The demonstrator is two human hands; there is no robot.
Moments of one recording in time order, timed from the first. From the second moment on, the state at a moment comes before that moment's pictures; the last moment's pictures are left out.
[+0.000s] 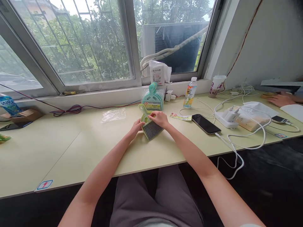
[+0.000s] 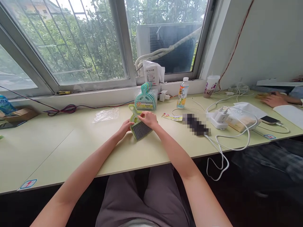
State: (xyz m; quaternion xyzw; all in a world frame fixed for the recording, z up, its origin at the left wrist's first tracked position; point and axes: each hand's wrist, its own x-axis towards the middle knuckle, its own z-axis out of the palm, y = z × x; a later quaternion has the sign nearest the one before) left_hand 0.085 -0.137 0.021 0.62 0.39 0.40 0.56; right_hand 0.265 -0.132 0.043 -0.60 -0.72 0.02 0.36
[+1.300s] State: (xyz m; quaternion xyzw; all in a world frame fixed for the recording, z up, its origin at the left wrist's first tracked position) left_hand 0.076 -0.121 0.010 0.48 0.35 0.55 0.58; right_hand 0.206 -0.159 0.020 -0.42 -0.81 0.09 0.40
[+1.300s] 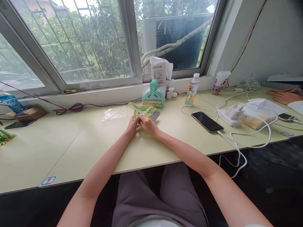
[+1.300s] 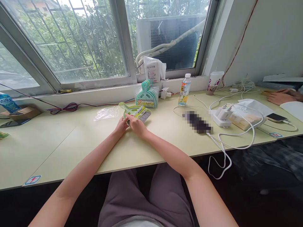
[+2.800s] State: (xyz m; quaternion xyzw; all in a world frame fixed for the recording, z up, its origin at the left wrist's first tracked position) left_hand 0.064 -0.116 0.014 0.50 0.33 0.54 0.59; right_hand 0.240 -0.127 0.017 -0.40 -0.40 0.58 0.59
